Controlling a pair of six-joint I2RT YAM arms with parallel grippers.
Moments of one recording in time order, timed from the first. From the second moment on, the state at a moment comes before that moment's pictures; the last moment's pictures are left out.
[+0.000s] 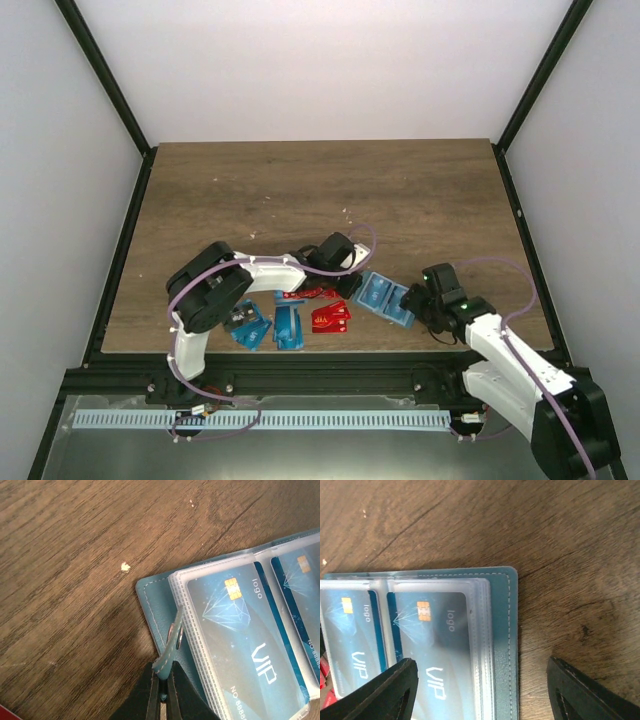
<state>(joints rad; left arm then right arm) -0.91 1.97 1.10 -0.02 0.21 -0.23 0.36 0.85 0.35 -0.54 -0.04 0.93</state>
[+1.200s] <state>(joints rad) -0.90 1.97 1.10 -0.01 0.26 -0.24 0.35 0.79 0.29 -0.30 -0.32 0.93</state>
